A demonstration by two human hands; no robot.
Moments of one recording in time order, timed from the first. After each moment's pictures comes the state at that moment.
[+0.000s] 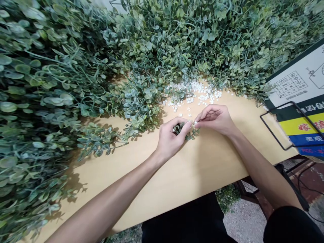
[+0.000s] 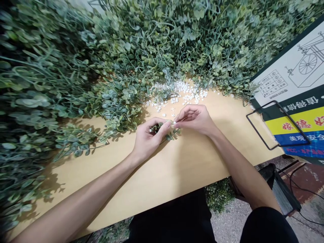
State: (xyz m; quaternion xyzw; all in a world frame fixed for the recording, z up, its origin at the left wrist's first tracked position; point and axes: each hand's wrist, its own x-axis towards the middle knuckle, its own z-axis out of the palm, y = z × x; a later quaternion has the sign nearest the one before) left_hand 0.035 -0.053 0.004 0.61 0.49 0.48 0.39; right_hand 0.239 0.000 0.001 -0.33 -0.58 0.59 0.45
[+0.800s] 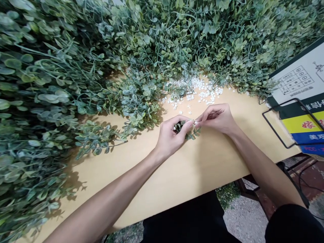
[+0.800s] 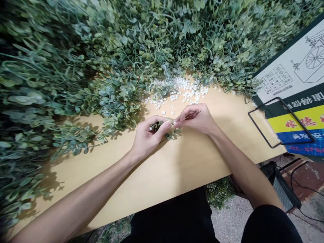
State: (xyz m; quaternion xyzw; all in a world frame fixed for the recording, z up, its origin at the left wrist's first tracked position) left_hand 0.034 -0.053 0.004 0.63 0.48 0.46 0.40; right_hand 0.238 -0.004 0.002 -0.34 -0.58 0.58 0.45
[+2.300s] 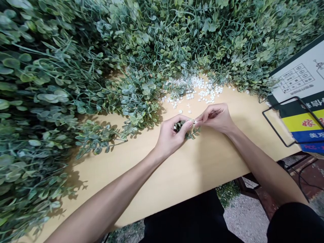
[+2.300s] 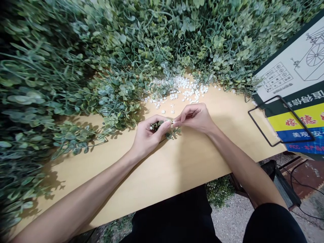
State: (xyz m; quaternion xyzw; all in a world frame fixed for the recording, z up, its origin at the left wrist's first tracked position) left_hand 0.032 -0.052 -0.001 0.62 0.47 0.46 0.43; right_hand 0.234 -0.002 -0.008 -0.32 -0.58 0.57 0.48
